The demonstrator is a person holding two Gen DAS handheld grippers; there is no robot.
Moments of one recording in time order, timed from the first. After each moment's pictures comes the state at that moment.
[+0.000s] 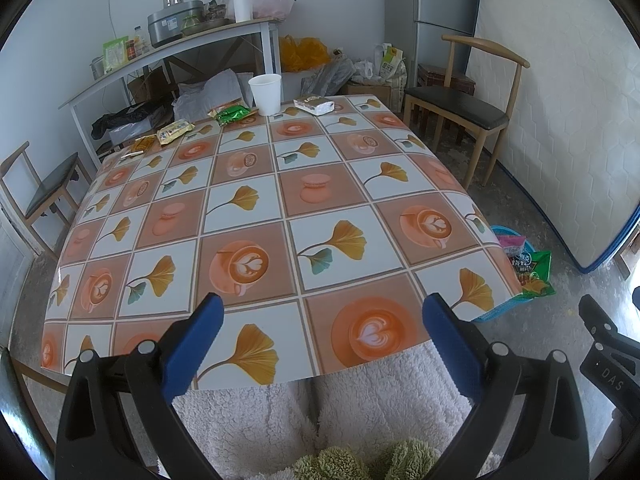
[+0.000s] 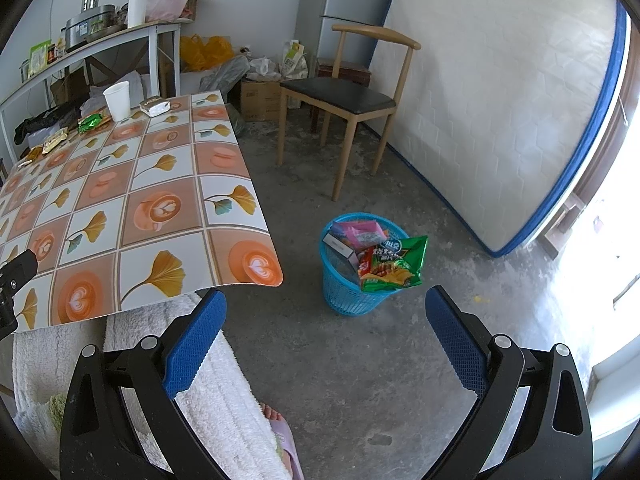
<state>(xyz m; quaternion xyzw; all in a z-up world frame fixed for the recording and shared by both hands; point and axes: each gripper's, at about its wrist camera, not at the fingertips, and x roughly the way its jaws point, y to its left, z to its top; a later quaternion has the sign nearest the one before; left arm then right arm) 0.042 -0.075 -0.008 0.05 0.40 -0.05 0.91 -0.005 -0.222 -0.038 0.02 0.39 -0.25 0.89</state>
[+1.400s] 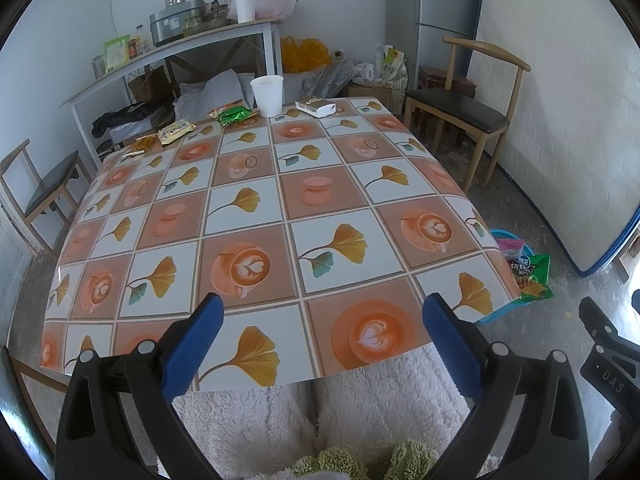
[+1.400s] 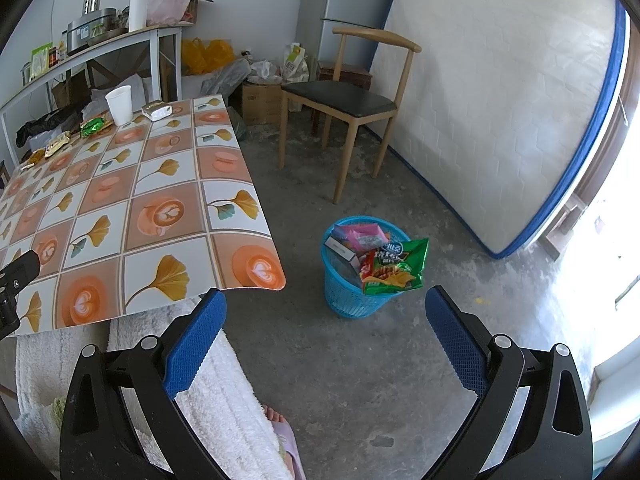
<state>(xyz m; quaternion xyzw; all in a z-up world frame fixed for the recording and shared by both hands) 0.042 -0.074 -0.008 0.05 0.40 -0.06 0.91 -0.004 -0.222 -0.035 0.02 0.39 -0.25 0.89</state>
